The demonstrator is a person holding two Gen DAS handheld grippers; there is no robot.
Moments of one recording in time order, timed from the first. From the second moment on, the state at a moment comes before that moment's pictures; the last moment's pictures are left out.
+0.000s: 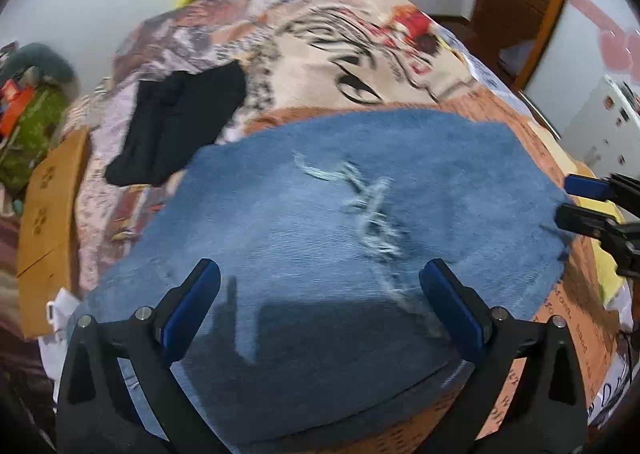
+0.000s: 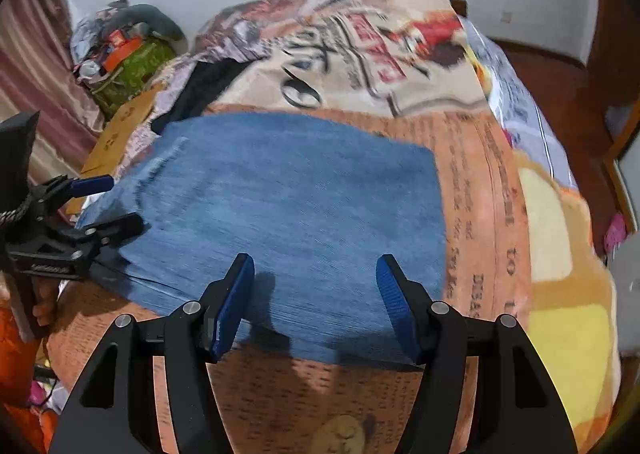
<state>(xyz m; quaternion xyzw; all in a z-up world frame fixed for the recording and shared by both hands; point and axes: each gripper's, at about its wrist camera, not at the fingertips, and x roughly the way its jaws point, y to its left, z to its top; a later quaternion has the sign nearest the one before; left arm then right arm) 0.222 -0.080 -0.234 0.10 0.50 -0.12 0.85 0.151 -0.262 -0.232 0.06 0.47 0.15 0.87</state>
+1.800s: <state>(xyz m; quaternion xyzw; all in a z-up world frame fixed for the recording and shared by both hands) 0.138 0.263 -0.340 -0.39 0.47 0.11 0.78 0.193 -0.118 -0.247 -0.02 0.49 0.24 0.84</state>
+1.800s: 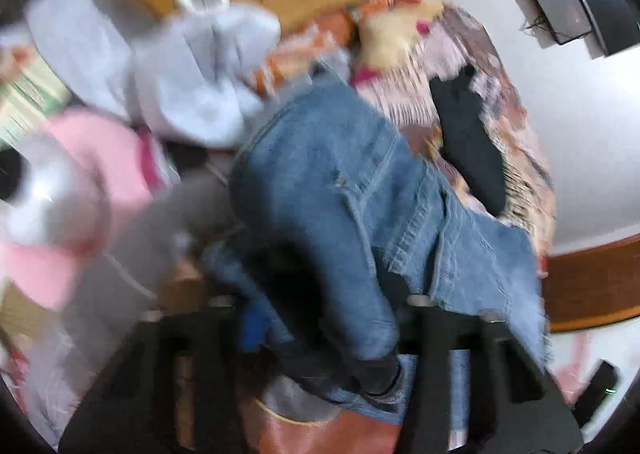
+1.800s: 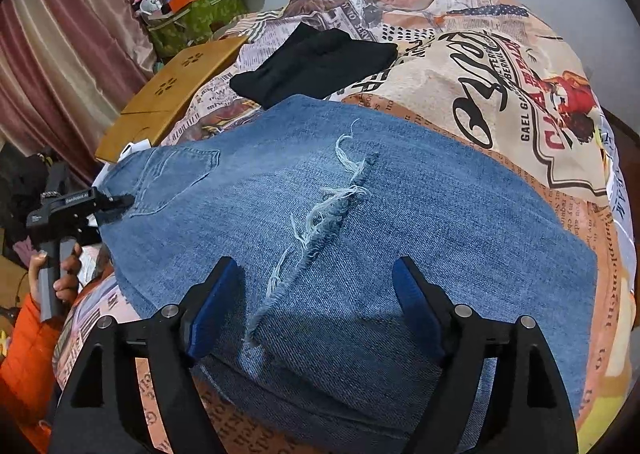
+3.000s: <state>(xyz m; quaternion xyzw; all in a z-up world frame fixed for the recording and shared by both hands) 0.240 -0.070 -0.024 0.05 0.23 -0.04 0.97 0.154 -0.276 -0.259 0.16 0.47 0.18 0.85</state>
